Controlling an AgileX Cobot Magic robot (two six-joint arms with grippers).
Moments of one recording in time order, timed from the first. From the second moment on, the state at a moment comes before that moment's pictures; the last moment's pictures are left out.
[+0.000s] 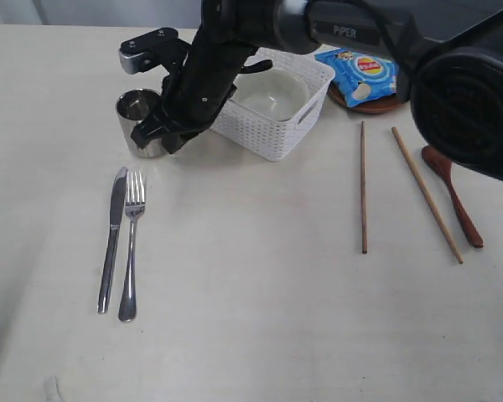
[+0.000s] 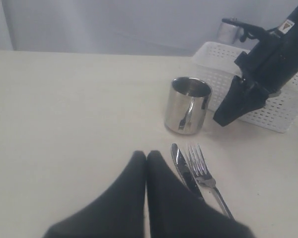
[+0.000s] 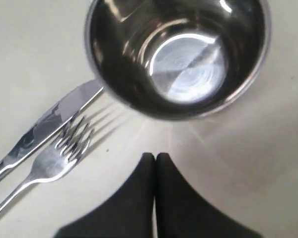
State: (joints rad) left arm -0.21 0.00 0.00 -0.03 0.35 -0.09; right arm 0.70 2.33 -1.89 0.40 0.89 -0.45
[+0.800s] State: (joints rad) left arm -0.21 0.00 0.00 -0.03 0.35 -0.09; right arm 0.93 2.23 -1.74 0.40 1.01 -0.45
